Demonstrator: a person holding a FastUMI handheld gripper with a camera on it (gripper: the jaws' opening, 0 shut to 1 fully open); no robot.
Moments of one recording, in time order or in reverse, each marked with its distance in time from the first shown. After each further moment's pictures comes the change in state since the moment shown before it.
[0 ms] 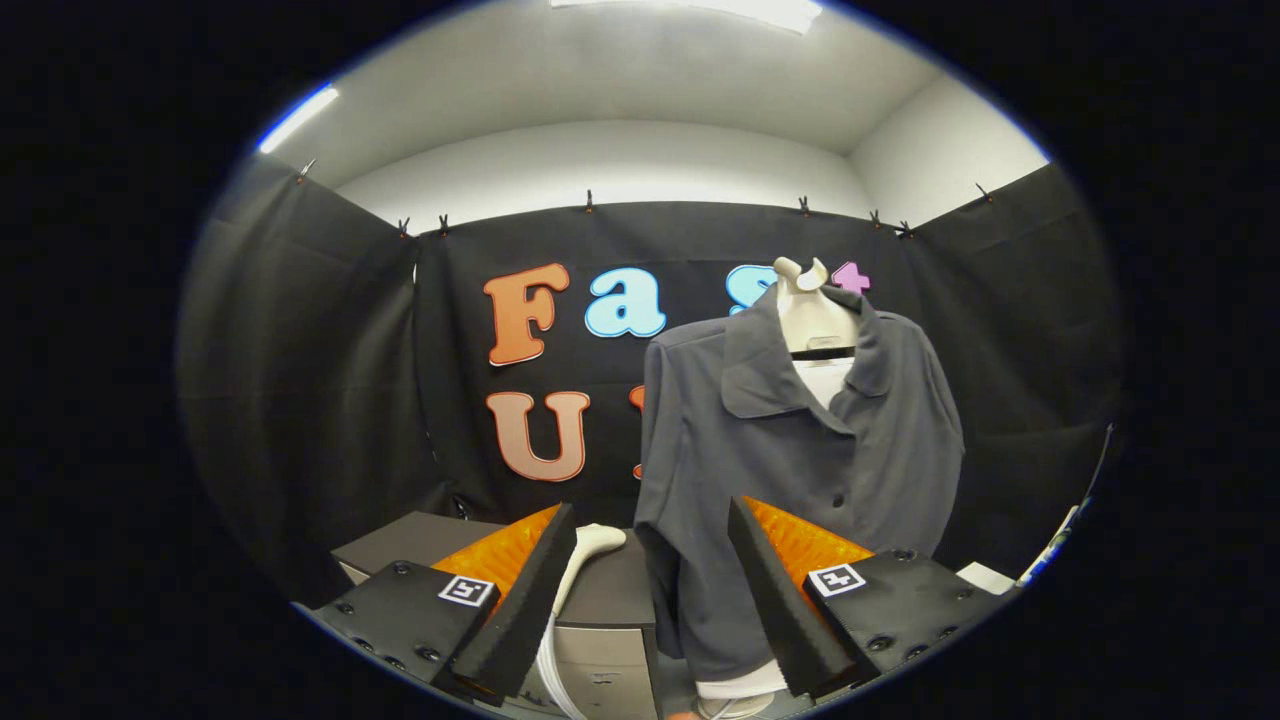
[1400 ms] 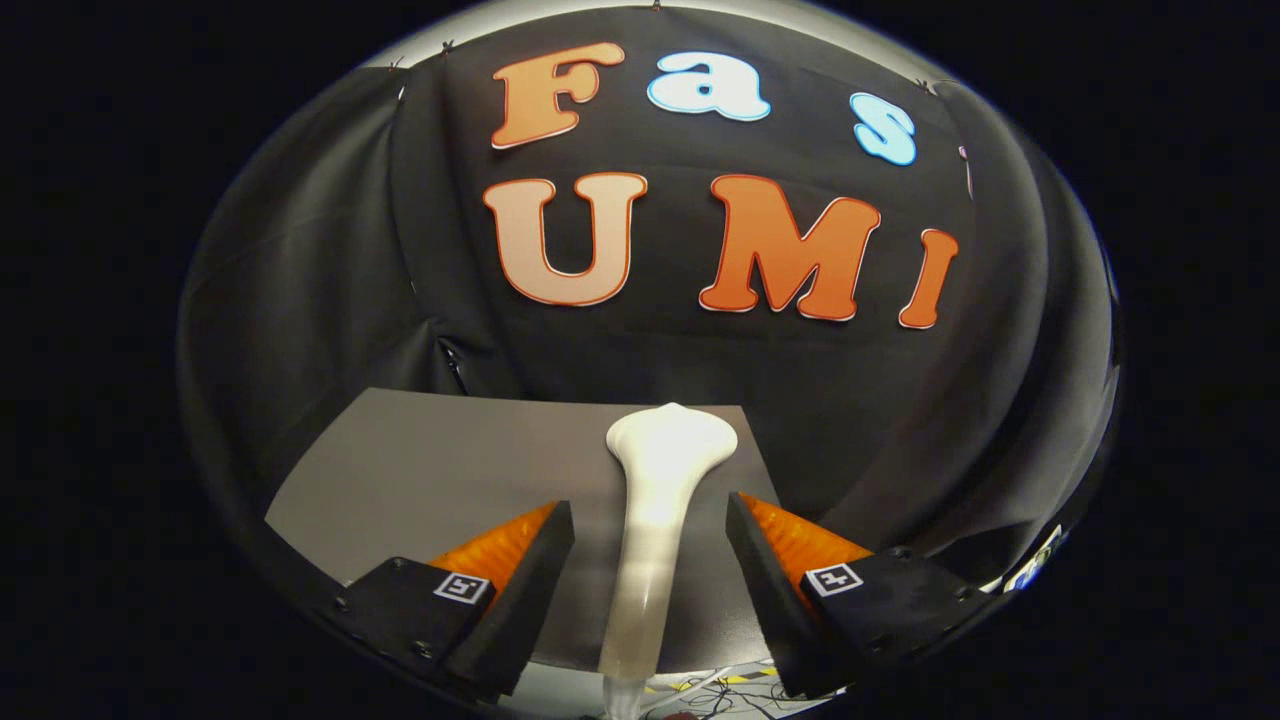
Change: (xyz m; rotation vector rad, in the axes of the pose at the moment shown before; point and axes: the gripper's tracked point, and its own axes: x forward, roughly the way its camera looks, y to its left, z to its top) arm 0.292 0.124 -0.220 -0.079 0.632 -0.010
